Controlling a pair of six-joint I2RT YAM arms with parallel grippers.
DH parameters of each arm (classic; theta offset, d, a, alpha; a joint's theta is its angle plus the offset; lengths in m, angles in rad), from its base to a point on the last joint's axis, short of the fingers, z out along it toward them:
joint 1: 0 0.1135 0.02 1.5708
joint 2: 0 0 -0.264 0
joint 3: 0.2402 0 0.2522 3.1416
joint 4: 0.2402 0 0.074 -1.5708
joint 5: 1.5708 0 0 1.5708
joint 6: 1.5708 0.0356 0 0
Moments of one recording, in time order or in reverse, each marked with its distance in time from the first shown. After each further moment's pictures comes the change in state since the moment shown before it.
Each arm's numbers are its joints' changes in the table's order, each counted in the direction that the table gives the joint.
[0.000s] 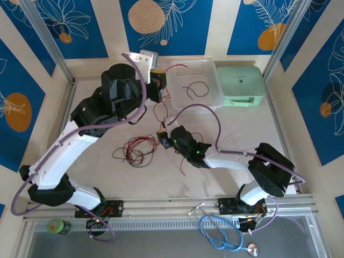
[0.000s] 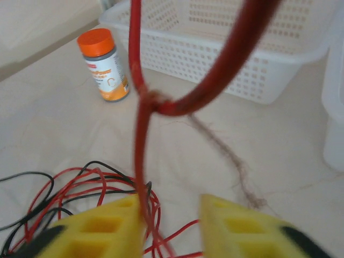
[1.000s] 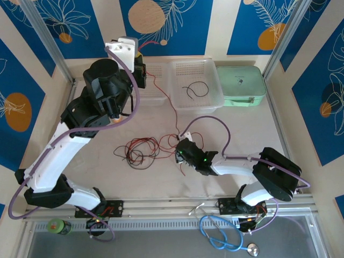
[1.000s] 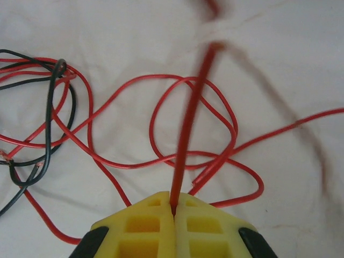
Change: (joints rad) left arm 0.033 0.019 0.039 -0.115 -0.388 0.288; right arm 0.002 0.080 -0.185 0.259 0.034 0.268
